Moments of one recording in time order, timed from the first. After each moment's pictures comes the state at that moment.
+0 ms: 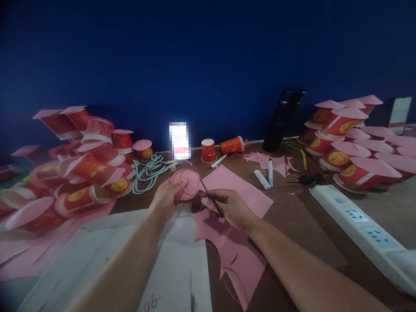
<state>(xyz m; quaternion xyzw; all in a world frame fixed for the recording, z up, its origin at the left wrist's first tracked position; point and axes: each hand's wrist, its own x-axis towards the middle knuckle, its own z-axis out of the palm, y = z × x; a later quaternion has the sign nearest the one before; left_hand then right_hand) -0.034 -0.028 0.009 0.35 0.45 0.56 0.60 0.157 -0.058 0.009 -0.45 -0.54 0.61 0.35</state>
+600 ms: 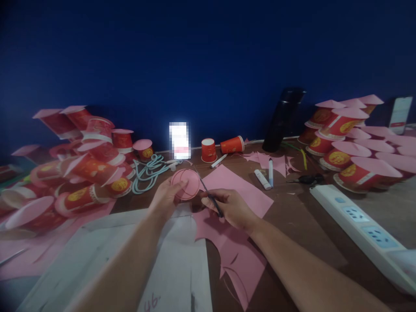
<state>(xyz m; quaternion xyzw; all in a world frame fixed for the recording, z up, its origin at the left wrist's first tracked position) -0.035 -0.028 0.010 0.36 0.46 0.55 0.59 0.157 -0.057 0.008 -0.45 -0.54 0.61 0.35</state>
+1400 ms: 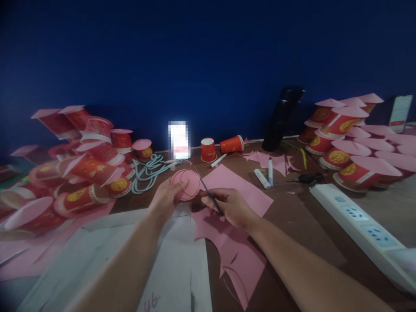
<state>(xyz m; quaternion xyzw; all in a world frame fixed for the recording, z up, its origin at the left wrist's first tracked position) -0.035 -0.029 0.010 0.36 0.45 0.55 0.61 0.158 -0.057 0.010 -0.46 -0.55 0.60 0.35</state>
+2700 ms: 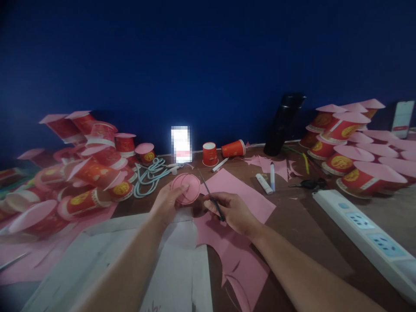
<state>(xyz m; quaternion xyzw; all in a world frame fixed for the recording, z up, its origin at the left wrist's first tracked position) -0.038 -0.028 0.008 0.36 0.44 0.56 0.60 0.154 -0.058 0.012 -0.46 -0.54 0.60 0.36</state>
